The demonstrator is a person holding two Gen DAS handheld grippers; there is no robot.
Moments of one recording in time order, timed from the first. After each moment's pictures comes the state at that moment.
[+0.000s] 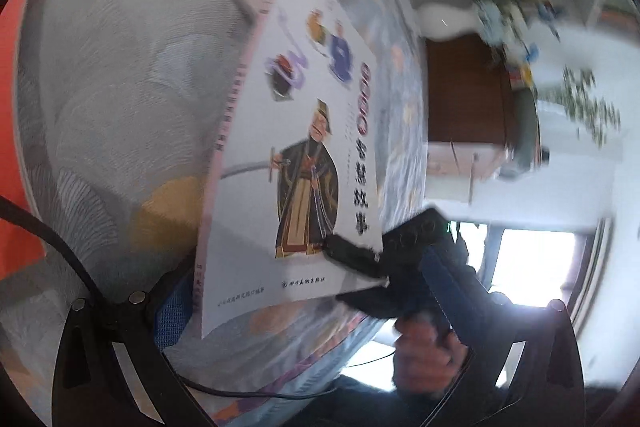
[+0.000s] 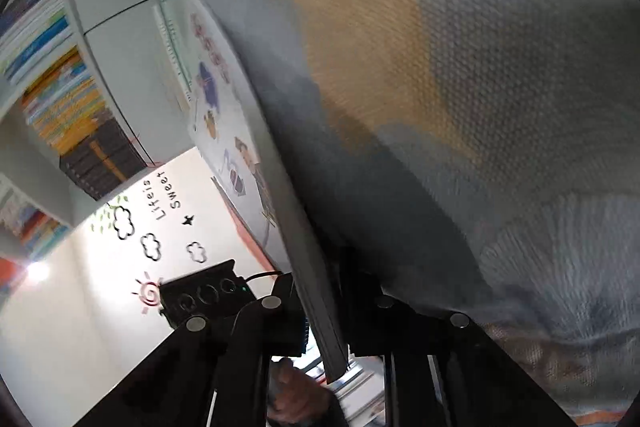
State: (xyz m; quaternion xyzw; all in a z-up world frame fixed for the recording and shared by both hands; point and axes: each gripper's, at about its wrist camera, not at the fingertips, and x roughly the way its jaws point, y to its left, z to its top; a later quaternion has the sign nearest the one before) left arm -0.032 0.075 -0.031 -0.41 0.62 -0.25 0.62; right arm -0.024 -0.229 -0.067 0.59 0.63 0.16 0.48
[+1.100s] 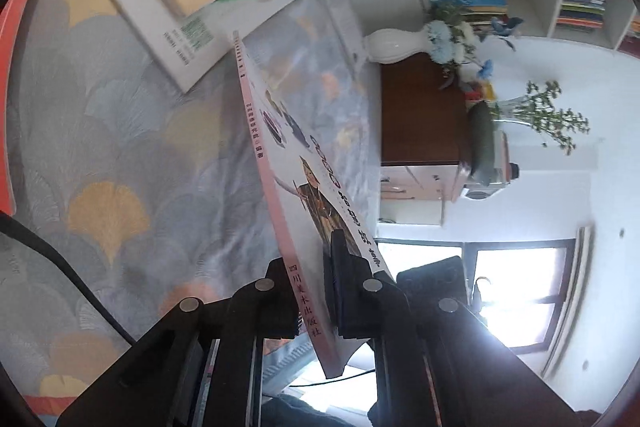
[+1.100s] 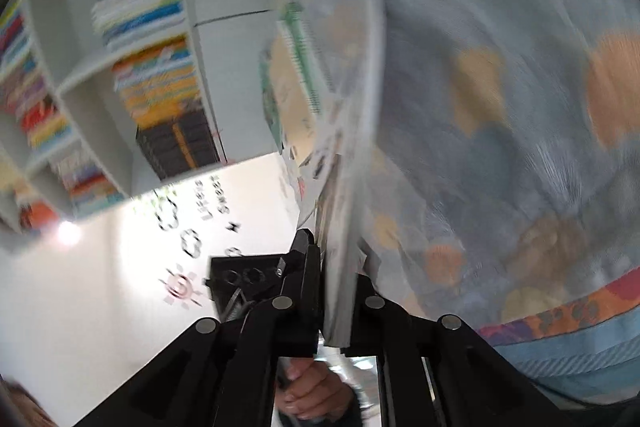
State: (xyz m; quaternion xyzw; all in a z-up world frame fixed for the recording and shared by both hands) left arm -0.033 0.053 0.035 -0.44 0.55 -0.28 0.65; right arm -0.048 -0.262 0.041 0.59 0.52 0.22 0.57
